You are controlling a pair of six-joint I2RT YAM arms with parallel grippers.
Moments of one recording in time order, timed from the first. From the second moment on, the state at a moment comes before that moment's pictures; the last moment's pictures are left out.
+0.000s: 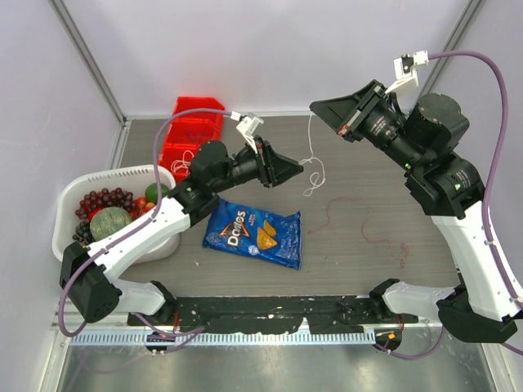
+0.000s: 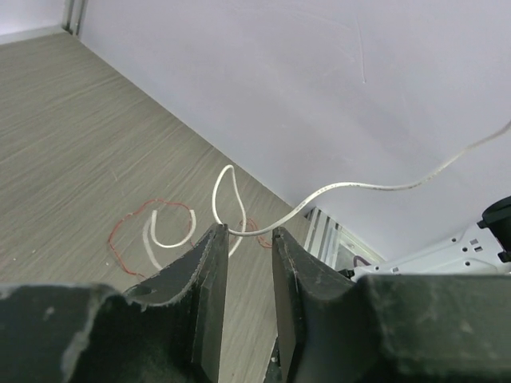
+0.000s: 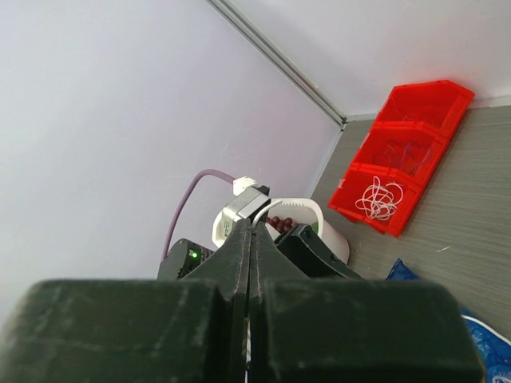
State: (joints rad) left arm -0.76 1.32 1.15 0.24 0.39 -0.57; right arm 0.55 1.18 1.77 -0.52 -0.14 0.82
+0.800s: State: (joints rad) left arm -0.78 1.32 1.21 0.20 0.36 -0.46; right arm 0.55 1.18 1.77 -0.50 -0.15 0.83
